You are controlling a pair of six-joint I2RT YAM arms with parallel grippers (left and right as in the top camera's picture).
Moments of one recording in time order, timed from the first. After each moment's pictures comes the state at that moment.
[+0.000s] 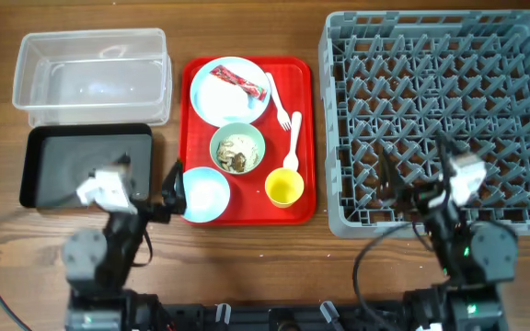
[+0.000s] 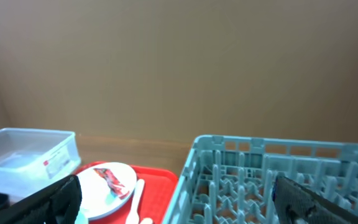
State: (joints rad) left arm 0.01 0.38 0.39 -0.16 0.24 -0.23; right arm 0.07 0.41 0.40 0.04 -0.22 0.10
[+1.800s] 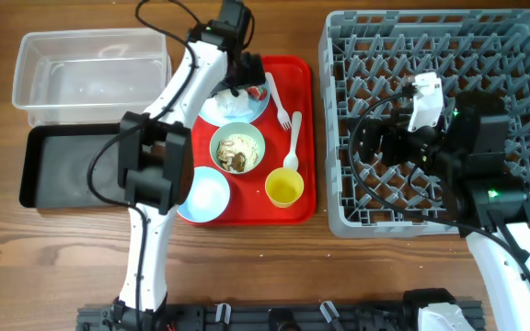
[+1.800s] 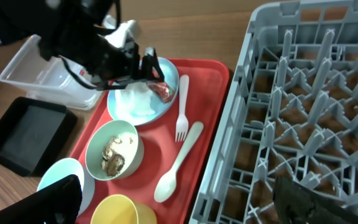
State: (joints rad) left arm -0.33 2.42 2.09 -0.97 -0.03 -0.54; right arm 0.07 1.07 0.98 -0.56 -0.45 0.09
